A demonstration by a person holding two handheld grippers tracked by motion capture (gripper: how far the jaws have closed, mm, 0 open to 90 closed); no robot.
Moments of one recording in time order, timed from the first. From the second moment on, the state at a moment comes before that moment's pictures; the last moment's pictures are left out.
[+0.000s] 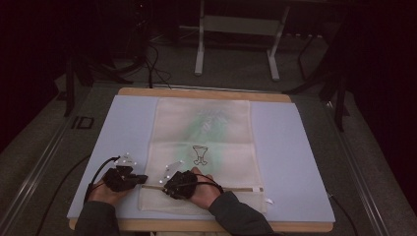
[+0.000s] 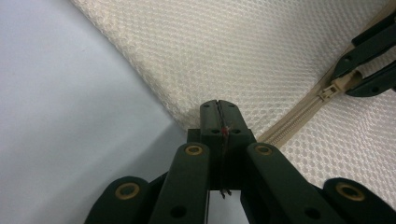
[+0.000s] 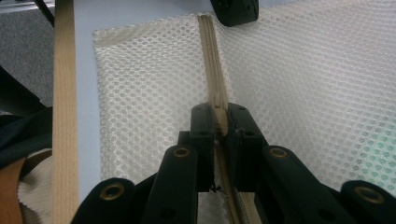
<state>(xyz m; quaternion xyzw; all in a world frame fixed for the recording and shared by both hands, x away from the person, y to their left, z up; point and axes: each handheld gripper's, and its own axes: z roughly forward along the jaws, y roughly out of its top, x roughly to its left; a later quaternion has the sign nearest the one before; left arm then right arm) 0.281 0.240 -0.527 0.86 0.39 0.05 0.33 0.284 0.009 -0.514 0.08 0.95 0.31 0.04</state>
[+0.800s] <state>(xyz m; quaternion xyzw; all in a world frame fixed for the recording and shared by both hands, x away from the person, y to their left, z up) 0.282 0.240 -0.527 0.86 0.39 0.05 0.33 0.279 -0.005 -0.508 0.08 0.95 0.30 0.05</state>
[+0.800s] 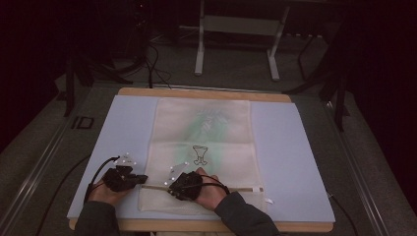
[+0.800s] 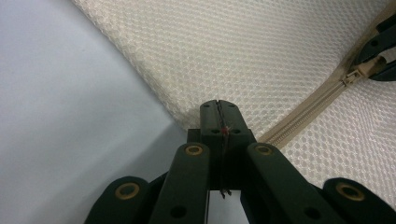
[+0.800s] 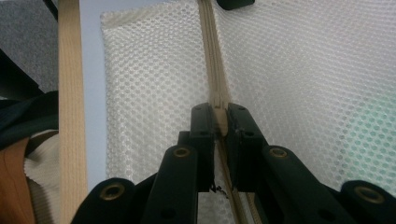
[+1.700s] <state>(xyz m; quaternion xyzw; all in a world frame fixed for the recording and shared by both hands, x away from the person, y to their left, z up) 0.282 0.240 -0.527 0.85 0.40 0.05 0.33 0.278 -0.021 -0.508 0.08 0.95 0.30 0.05</state>
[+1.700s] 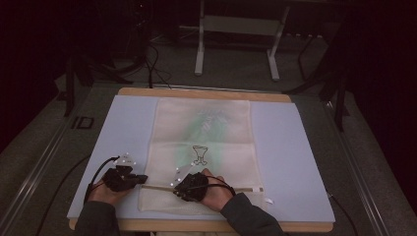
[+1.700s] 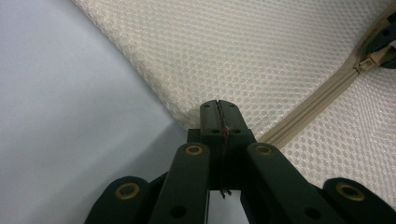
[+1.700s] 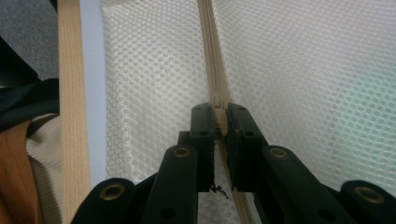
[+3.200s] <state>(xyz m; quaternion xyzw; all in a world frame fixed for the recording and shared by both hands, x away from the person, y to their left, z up) 0.282 0.240 -0.527 0.85 0.40 0.05 0.33 0.280 -0.056 -0.508 0.10 0.95 0.29 0.05</state>
